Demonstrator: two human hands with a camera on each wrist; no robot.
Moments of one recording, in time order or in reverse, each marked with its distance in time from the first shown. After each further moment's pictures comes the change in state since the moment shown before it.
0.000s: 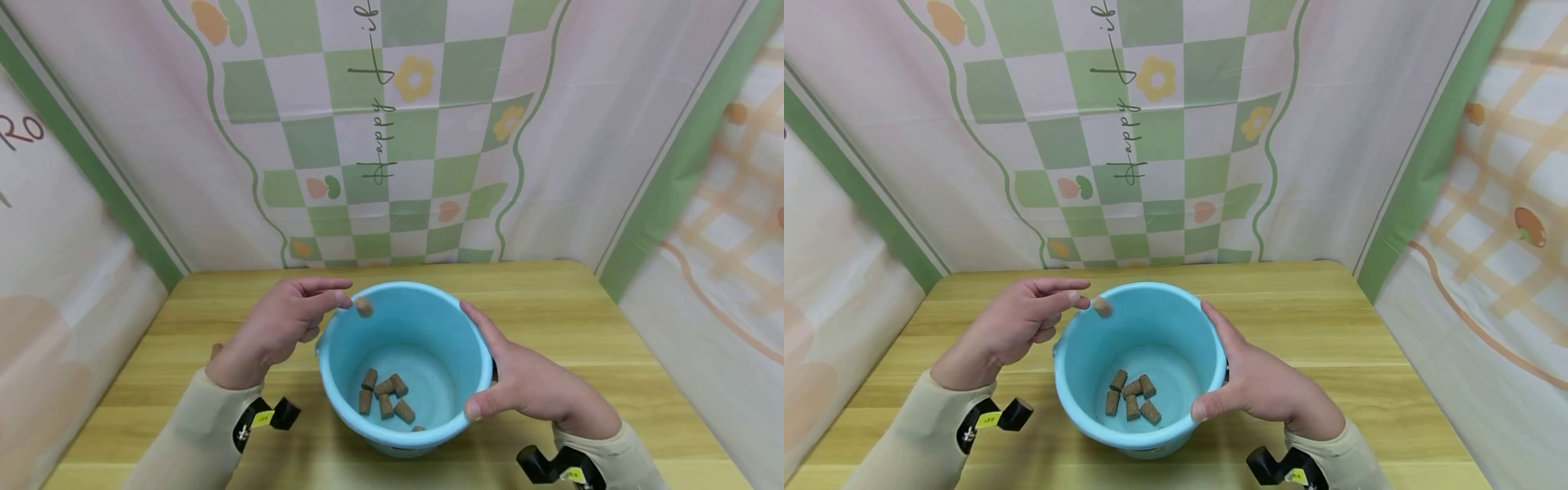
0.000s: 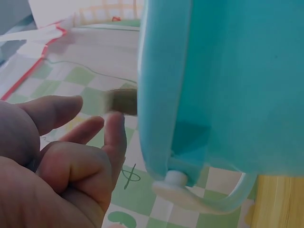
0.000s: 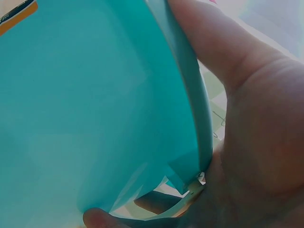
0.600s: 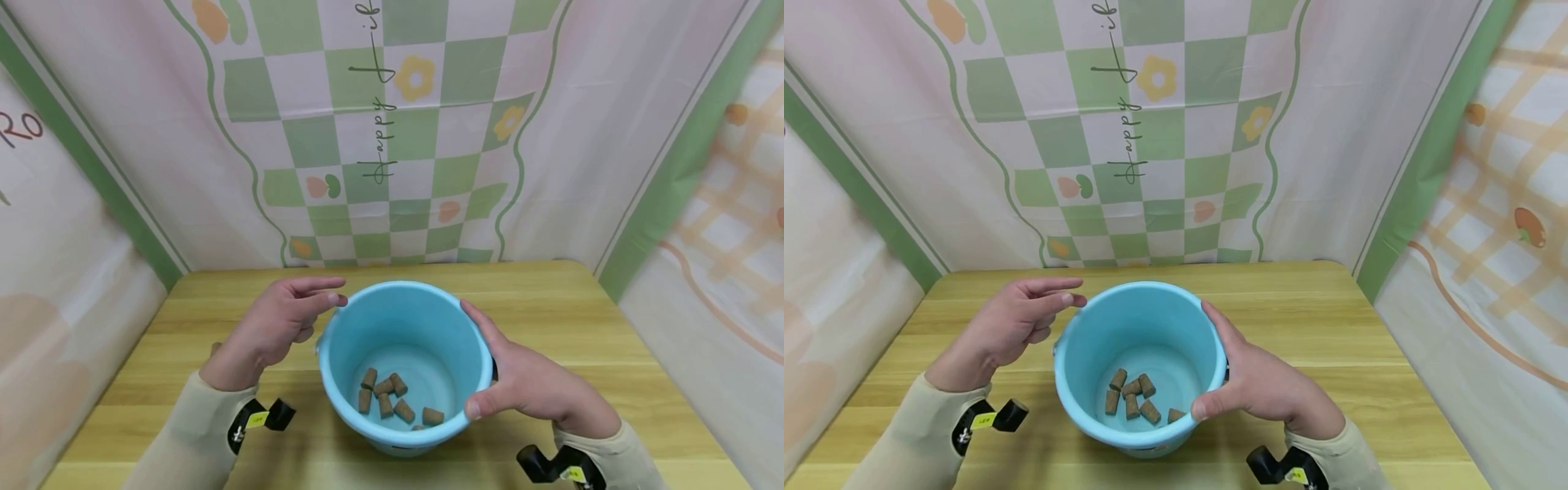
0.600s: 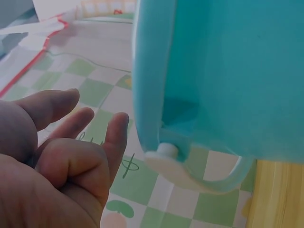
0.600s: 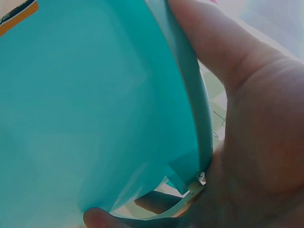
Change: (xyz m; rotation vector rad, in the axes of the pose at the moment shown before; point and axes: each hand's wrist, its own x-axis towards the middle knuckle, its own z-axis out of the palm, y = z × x) left_hand -0.003 -0.007 -0.009 -0.049 -0.002 0.009; right_hand 0.000 0.000 0.001 -0.005 0.013 0.028
